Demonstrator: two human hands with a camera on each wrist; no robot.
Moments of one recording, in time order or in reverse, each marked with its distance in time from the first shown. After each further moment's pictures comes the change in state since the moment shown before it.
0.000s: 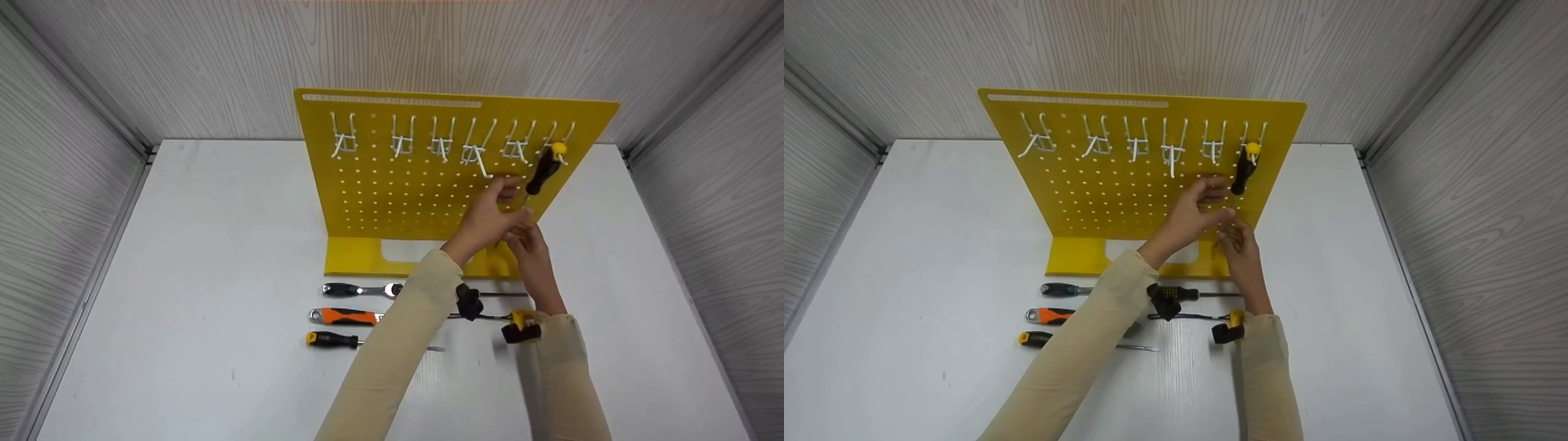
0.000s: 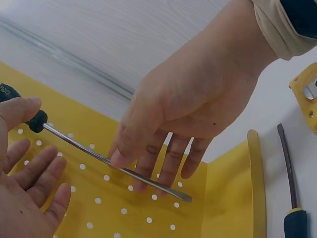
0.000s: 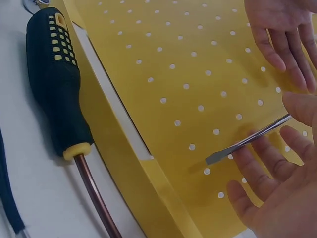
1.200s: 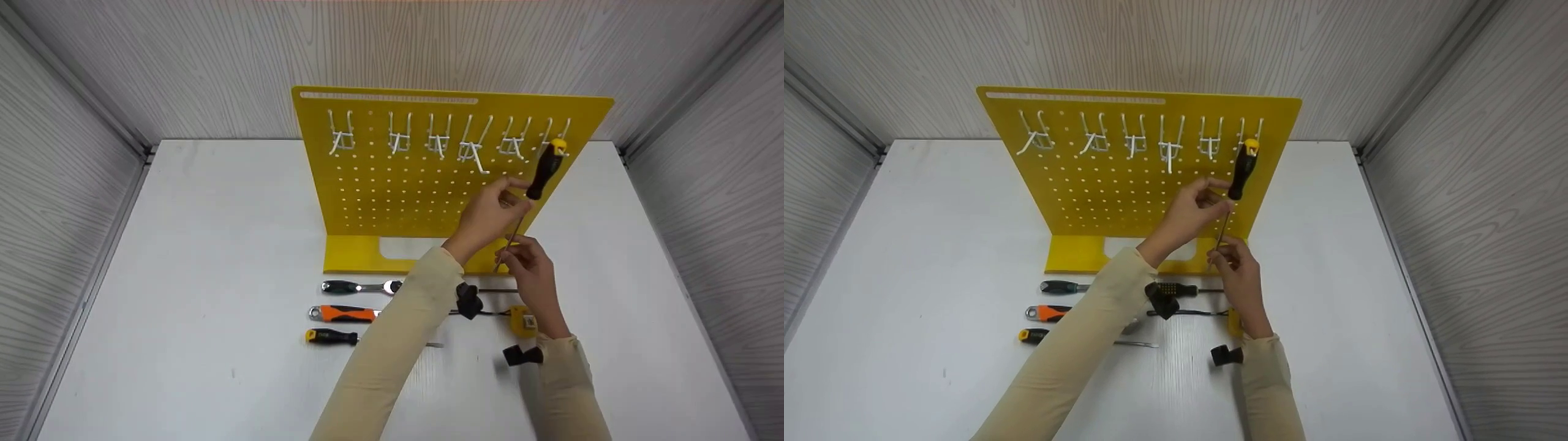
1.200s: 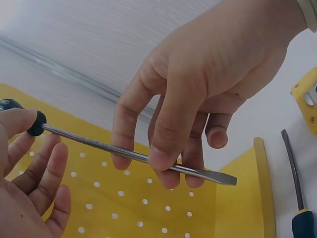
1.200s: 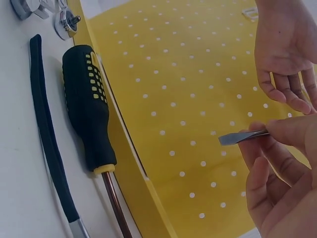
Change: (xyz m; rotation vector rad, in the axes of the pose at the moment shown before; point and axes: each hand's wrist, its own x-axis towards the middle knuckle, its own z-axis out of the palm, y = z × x) left_hand -0.009 0.013 0.003 0.064 0.020 0.031; right_hand -0.043 -0.011 0.008 -0.105 0.078 -0.138
